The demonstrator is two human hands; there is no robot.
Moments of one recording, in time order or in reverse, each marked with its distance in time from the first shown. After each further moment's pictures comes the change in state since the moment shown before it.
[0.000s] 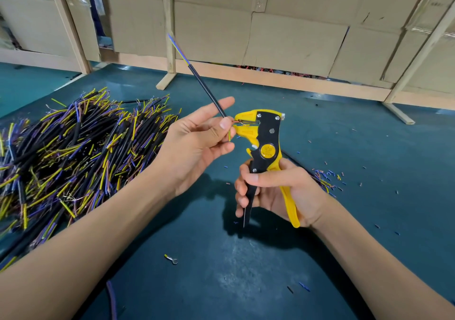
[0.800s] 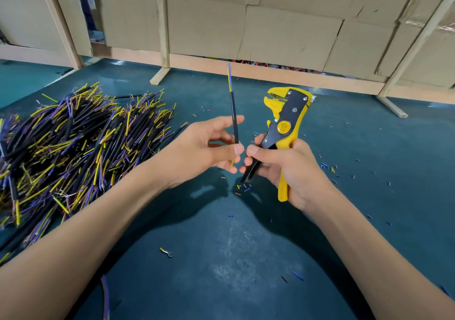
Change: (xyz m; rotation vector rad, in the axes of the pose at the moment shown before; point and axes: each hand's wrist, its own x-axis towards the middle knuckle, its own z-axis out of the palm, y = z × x) left_hand 0.000 -0.003 0.000 0.575 -0.187 -0.141; right_hand 0.011 -0.005 -0.011 -0.036 0.537 -0.177
